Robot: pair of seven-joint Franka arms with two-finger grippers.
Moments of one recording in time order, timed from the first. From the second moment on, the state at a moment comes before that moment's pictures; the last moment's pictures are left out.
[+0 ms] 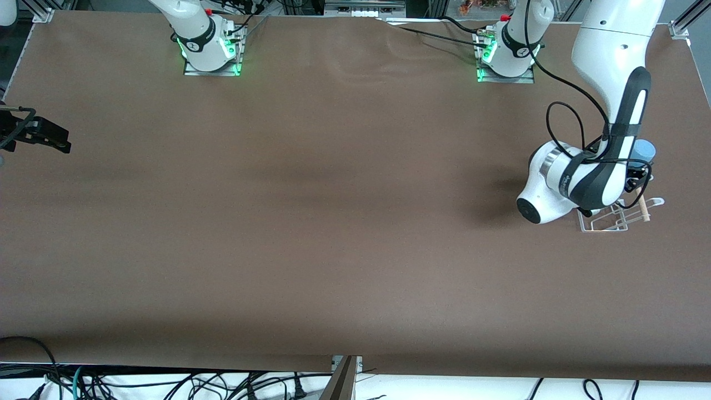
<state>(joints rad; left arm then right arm) -0.11 0.56 -0.04 -1.82 1.01 1.22 0.36 -0.04 0.13 0.00 -1.44 -0.11 1.52 -0.06</state>
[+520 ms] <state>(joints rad) -0.09 0.57 -0.04 -1.83 1.01 1.28 0.34 -0.04 0.13 -0.02 -1.44 -0.05 1.47 -0.11</state>
